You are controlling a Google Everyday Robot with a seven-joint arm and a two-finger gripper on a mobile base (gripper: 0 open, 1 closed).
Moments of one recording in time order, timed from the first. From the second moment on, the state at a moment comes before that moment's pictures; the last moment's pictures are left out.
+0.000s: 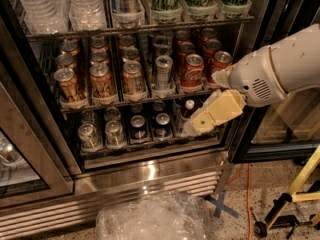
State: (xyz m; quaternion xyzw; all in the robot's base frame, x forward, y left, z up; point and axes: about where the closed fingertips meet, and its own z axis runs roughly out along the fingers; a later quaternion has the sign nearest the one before) arm 0.467 -0.101 0.939 -0.46 0.79 0.22 0.34
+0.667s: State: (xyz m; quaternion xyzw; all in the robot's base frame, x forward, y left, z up) arm 0.473 -0.083 0.926 -0.44 0.79 0.23 0.35
